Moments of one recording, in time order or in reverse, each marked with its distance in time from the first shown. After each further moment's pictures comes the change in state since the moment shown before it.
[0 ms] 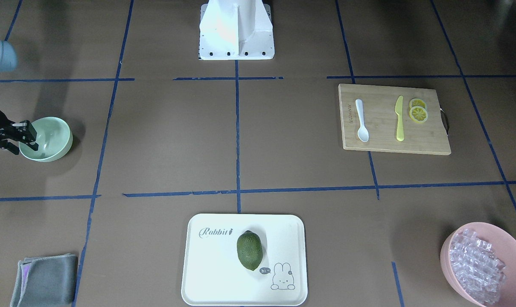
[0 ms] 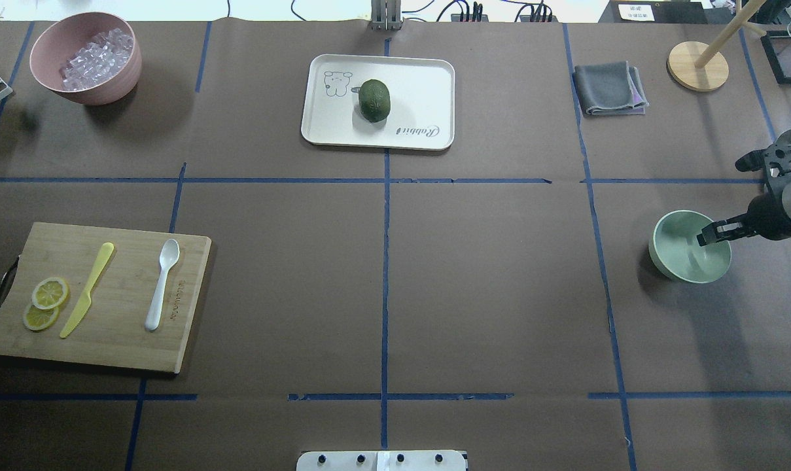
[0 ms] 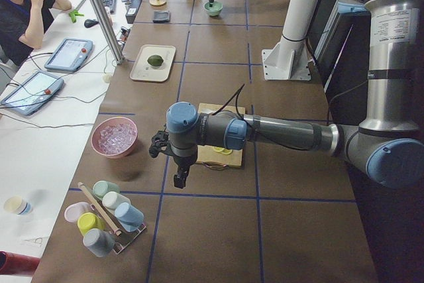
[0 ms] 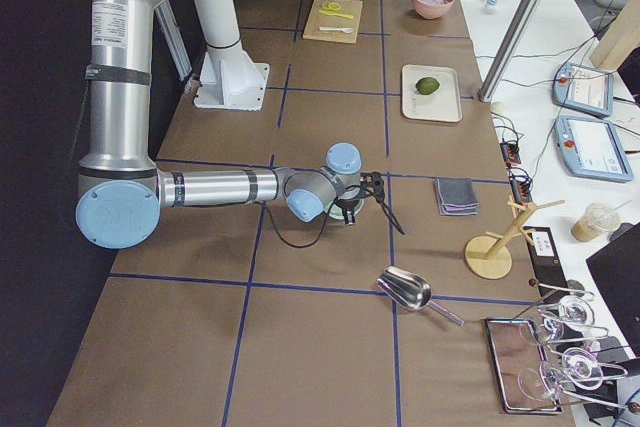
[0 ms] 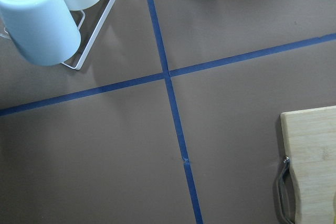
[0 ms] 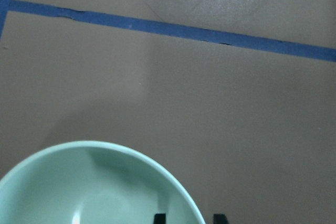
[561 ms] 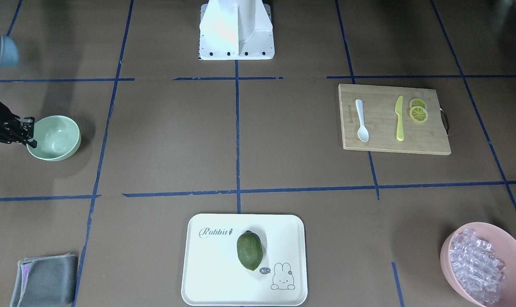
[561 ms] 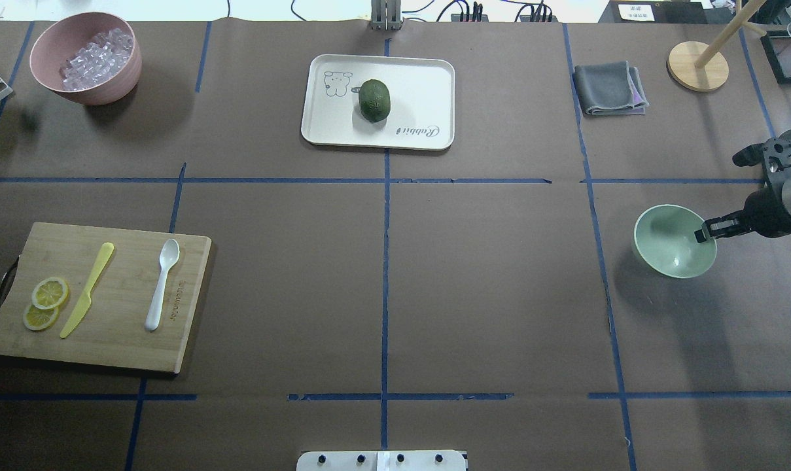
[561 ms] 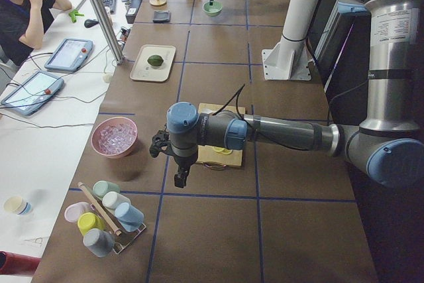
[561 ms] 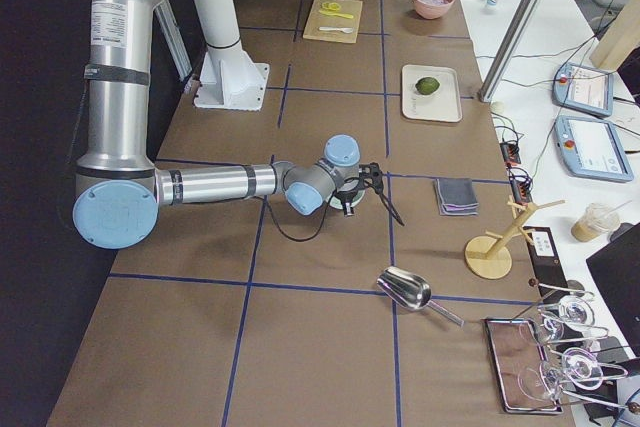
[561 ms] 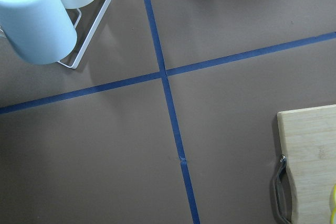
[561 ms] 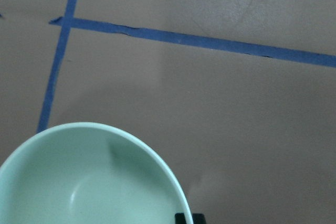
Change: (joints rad) left arm 0.000 0.002 -0.003 -0.001 -0.006 -0.001; right arm -0.003 0.000 0.077 -0.011 0.027 0.062
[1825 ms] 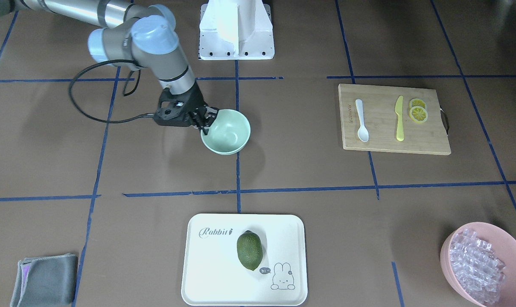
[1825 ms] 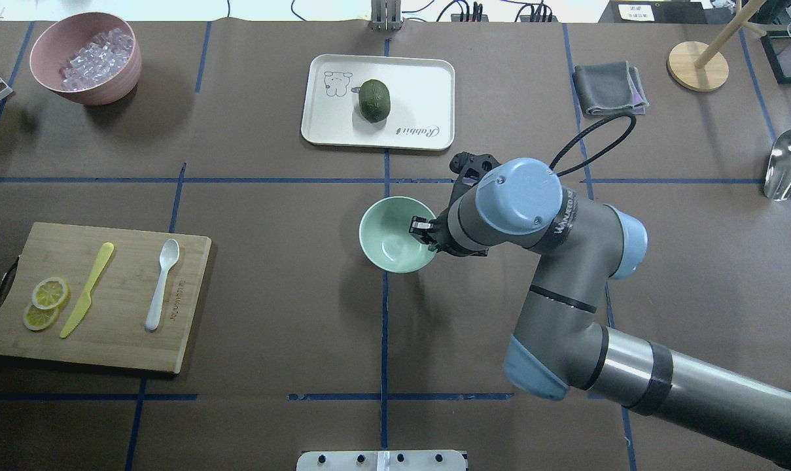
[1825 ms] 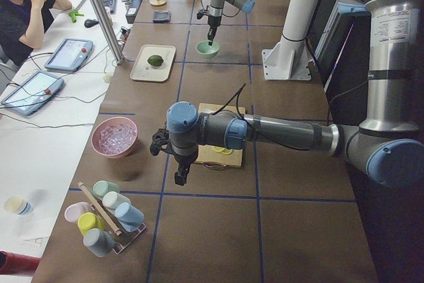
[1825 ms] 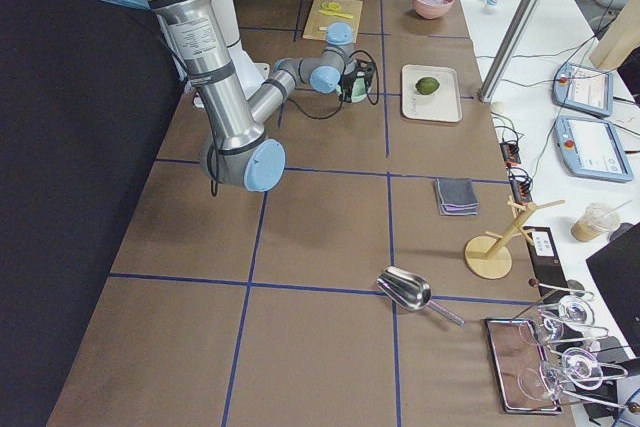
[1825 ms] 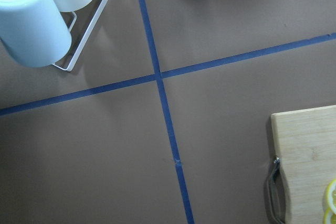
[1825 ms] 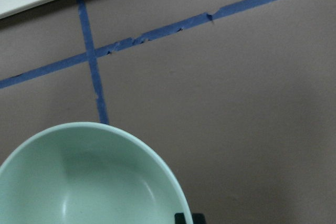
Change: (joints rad) left arm 0.000 -0.002 -0.002 0.000 -0.038 -0.001; right arm -0.501 0.651 -0.003 -0.404 -0.422 0.821
